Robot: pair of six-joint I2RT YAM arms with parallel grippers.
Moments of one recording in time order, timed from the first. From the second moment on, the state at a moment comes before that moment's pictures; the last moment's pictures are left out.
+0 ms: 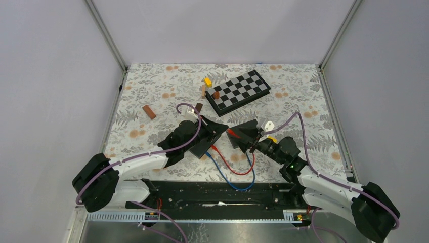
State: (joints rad) left arm -0.83 1.23 0.55 0.47 -0.03 -1.37; right arm 0.74 0.87 0.22 0.74 -0.22 0.07
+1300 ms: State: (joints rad) left arm -0.82 1.20 0.55 0.58 0.08 -1.34; right arm 0.74 0.95 0.26 0.85 -0.26 0.14
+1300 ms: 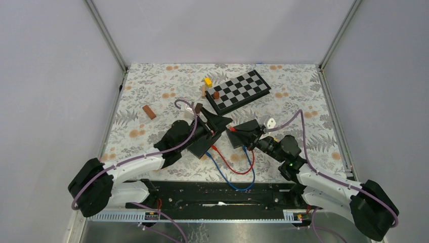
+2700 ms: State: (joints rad) left arm -0.71 0.73 0.56 0.05 -0.17 -0.91; right arm 1.59 0.99 0.41 1.06 0.57 -1.00
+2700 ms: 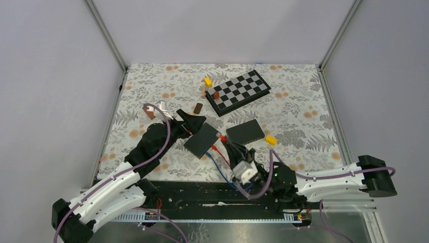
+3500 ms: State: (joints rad) left arm -0.62 1.82 1.08 0.23 0.39 -0.40; right arm 0.91 1.09 0.26 0.00 0.55 0.63
